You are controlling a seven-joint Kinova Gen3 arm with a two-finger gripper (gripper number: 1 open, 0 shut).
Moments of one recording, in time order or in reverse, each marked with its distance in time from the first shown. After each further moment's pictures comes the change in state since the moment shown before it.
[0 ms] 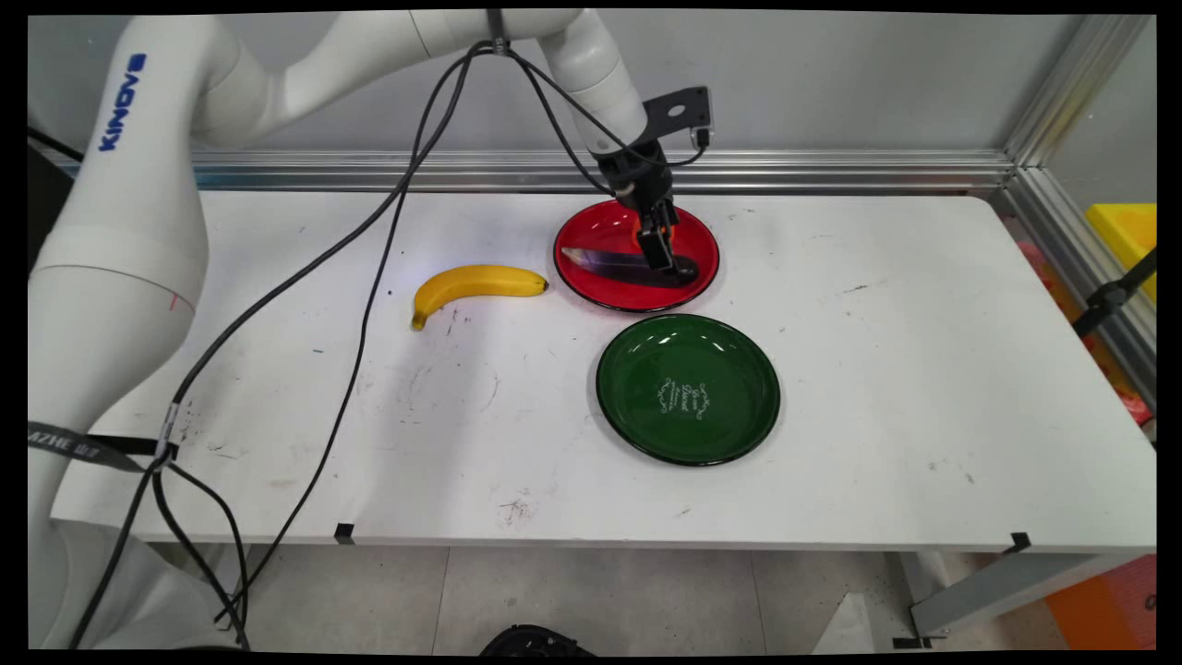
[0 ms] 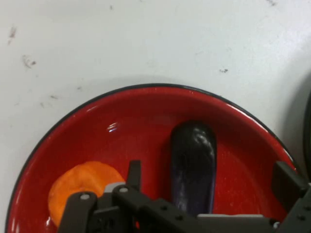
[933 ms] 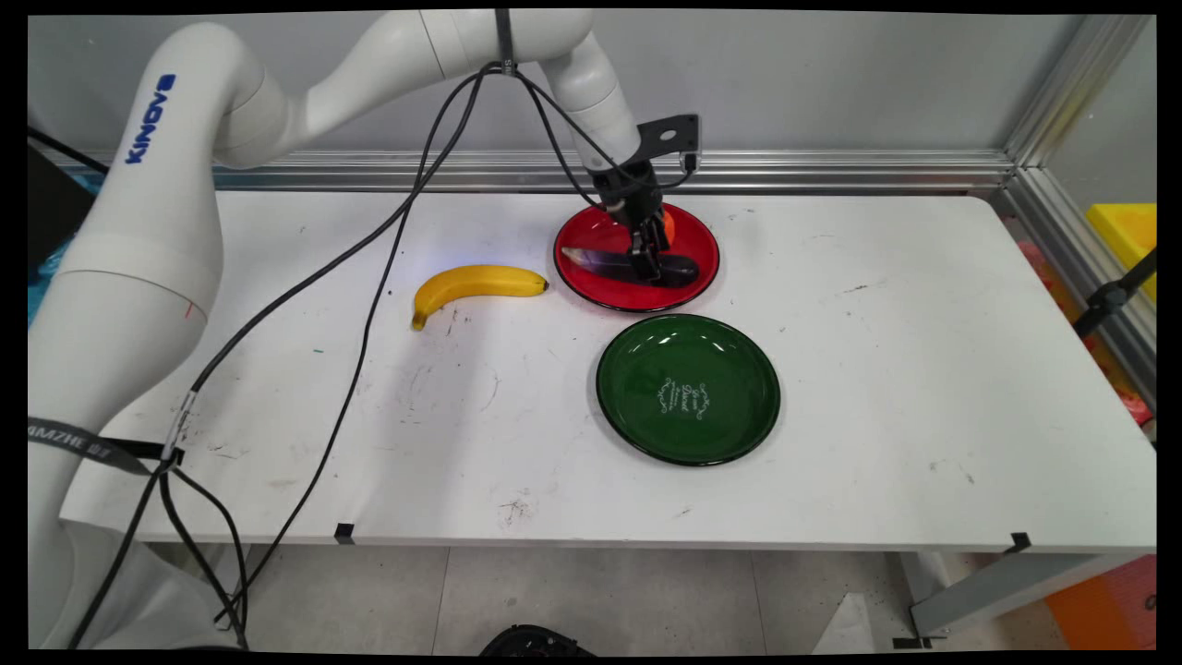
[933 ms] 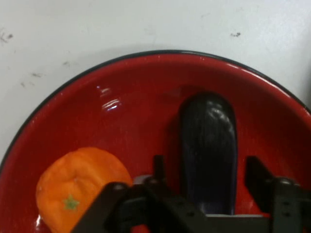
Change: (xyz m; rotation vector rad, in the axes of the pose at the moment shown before) arm -0.018 -0.017 0.031 -0.042 -0.033 0.036
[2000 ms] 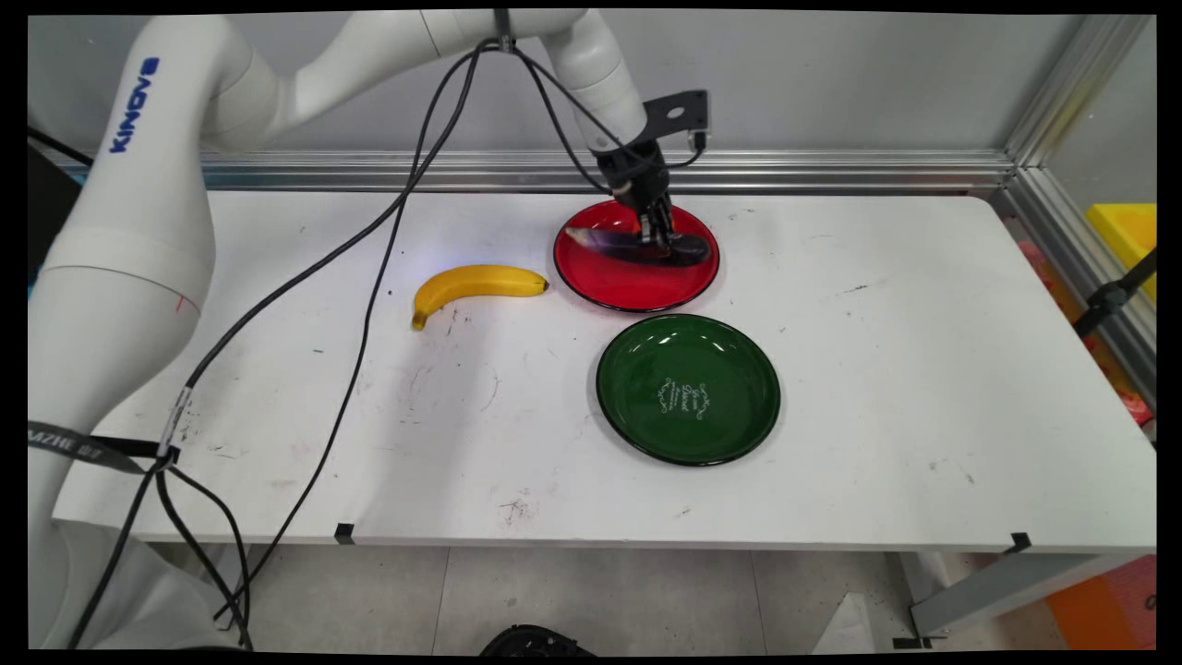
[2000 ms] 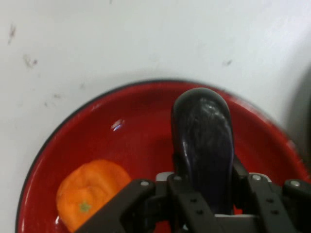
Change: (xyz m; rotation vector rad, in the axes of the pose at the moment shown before) arm 0.023 0.014 -0.034 0.040 0.012 -0.002
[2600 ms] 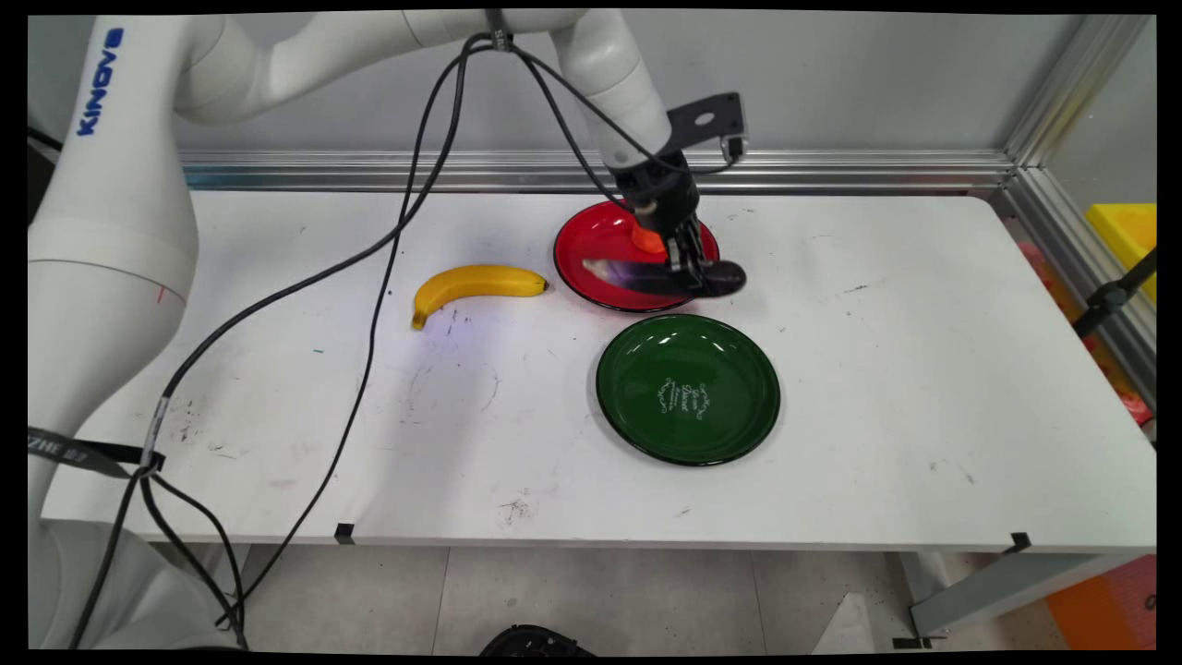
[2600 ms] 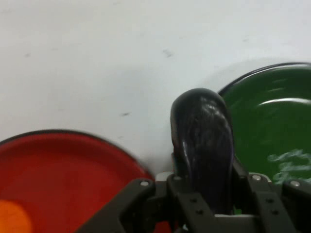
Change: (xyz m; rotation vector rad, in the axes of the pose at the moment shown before) arm 0.034 0.077 -0.023 -0.060 0.052 -0.044
